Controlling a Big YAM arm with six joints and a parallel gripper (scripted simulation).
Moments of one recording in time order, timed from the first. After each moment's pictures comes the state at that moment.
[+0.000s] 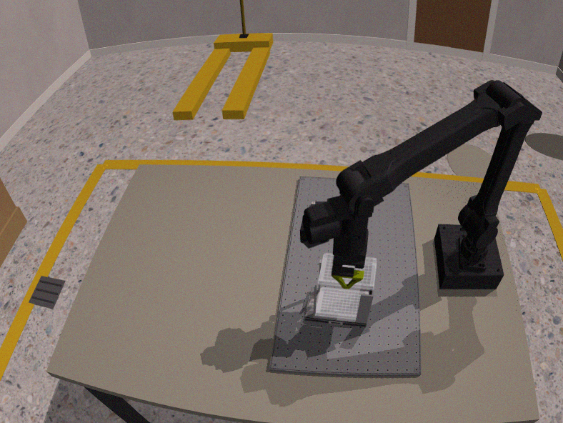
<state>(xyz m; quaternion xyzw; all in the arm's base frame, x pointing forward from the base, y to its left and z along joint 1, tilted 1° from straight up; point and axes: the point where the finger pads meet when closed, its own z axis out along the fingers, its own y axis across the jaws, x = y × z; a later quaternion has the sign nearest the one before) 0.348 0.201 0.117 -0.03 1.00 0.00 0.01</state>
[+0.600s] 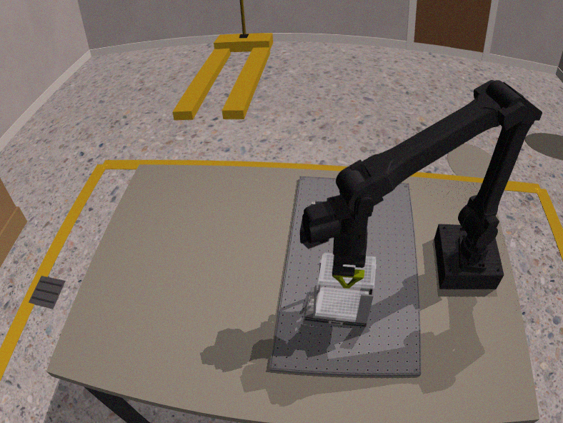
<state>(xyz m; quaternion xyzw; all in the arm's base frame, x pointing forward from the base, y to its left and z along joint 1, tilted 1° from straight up) 0.349 0.199 0.117 -0.04 1.00 0.00 0.01</state>
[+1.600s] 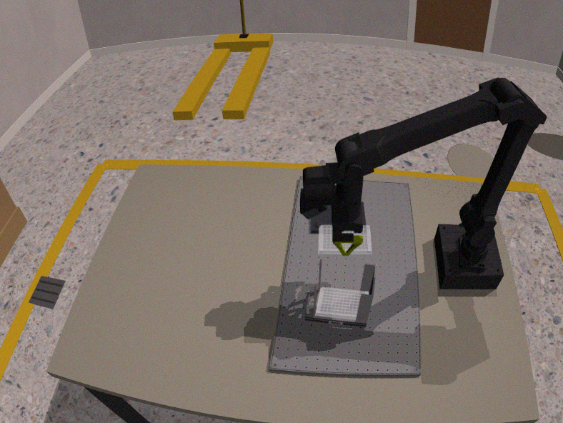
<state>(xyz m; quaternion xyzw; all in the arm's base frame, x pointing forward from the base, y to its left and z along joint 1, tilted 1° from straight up) 0.371 0.106 0.116 -0.09 1.00 0.00 0.01</state>
